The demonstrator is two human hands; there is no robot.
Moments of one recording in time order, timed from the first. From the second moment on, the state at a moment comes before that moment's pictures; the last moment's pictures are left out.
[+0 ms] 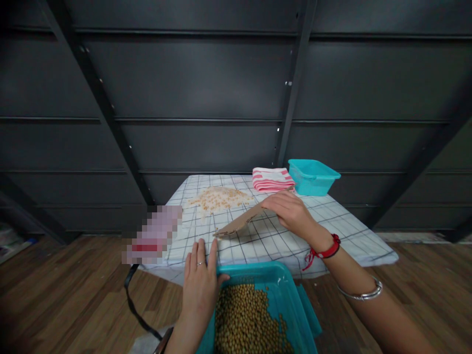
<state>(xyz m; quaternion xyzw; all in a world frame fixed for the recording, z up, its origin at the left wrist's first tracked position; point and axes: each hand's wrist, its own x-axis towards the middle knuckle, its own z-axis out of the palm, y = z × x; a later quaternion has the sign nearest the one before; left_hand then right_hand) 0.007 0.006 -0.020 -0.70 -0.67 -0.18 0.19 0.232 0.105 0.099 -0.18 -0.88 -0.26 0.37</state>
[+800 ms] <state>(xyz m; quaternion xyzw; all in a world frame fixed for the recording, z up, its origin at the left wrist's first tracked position) 0.005 0.007 -0.024 -0.70 -0.67 -0.16 0.20 0.242 0.096 0.098 -0.20 -0.86 -0.29 0.36</state>
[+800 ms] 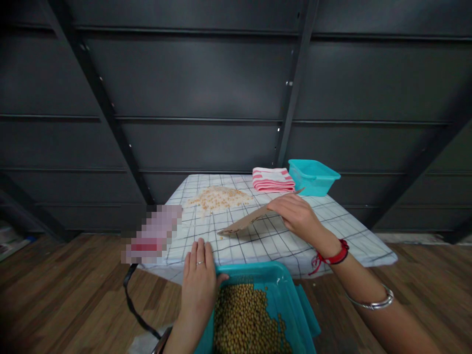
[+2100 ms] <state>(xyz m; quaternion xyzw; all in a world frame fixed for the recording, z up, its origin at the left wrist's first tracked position) 0.006 0.008 -0.025 -0.70 -0.67 -0.17 0.18 0.245 0.067 0.105 -0.20 -0.88 -0.28 0.32</state>
